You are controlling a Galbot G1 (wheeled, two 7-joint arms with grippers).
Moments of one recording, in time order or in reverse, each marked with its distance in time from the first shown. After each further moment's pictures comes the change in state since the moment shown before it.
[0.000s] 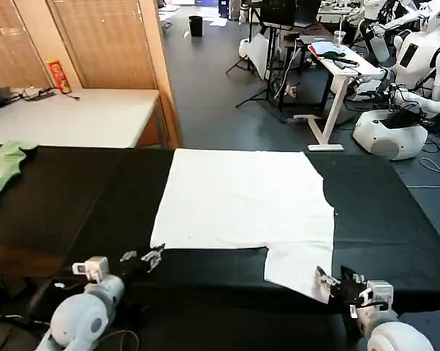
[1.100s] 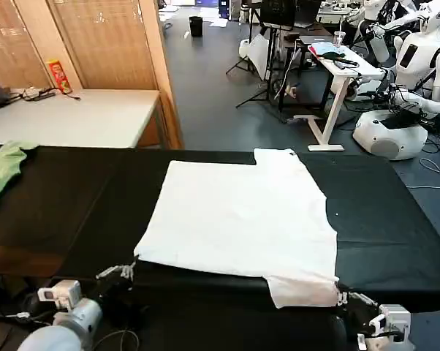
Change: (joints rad) left arm 0.161 -0.048 -0.151 -0.203 -0.008 -0.098 -0.028; right arm 0.017 -0.027 0.026 0.082 0.051 0.163 -0.015
